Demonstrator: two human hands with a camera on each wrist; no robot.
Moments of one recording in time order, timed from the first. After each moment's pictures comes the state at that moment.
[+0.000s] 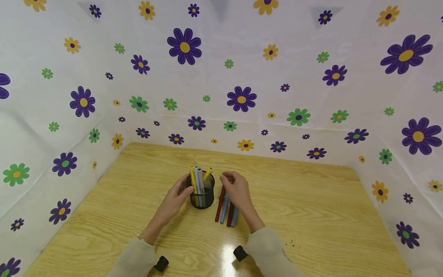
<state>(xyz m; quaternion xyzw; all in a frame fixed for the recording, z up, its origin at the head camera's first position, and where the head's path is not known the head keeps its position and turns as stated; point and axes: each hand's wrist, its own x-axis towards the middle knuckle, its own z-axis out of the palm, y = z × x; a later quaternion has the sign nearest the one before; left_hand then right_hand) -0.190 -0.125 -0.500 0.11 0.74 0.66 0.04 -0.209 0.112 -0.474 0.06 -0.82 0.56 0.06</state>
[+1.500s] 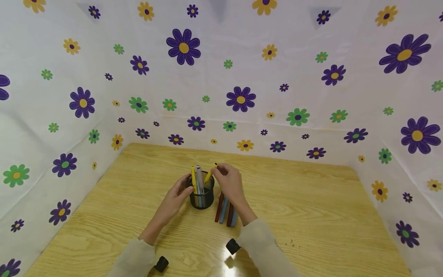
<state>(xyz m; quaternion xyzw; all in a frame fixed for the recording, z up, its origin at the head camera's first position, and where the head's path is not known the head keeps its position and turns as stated) -0.189 -0.125 -0.499 0.11 0.75 0.65 0.05 -0.218 0.090 -0.449 0.07 -0.80 0.60 0.07</state>
